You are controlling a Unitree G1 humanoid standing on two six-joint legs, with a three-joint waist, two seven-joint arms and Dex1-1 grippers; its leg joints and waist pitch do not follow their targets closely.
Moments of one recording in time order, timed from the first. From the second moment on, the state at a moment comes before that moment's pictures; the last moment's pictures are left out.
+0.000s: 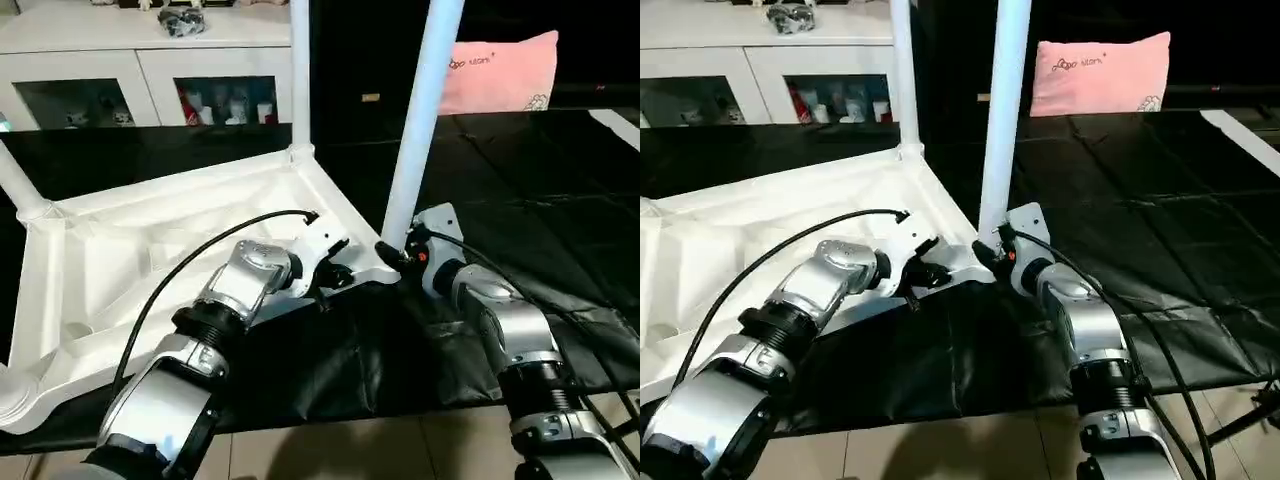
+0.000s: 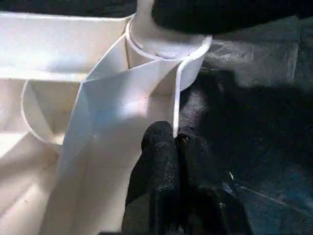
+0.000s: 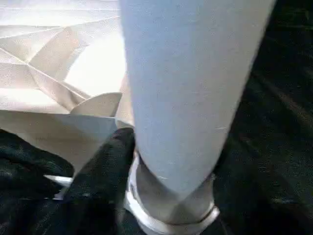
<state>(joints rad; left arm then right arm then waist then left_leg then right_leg) -0.78 0.11 -0.27 0.79 0.10 0.32 -0.86 -0.47 -0.16 0.00 0.39 0.06 0.39 0.51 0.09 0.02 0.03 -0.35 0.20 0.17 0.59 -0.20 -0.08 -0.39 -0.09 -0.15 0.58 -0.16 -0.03</state>
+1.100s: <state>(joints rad) -0.52 0.33 -0.15 0.25 -0.12 0.33 -1.03 -0.22 -0.31 0.06 0.02 0.29 0.39 0.92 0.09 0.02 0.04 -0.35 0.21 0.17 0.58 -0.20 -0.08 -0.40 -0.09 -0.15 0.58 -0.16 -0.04</state>
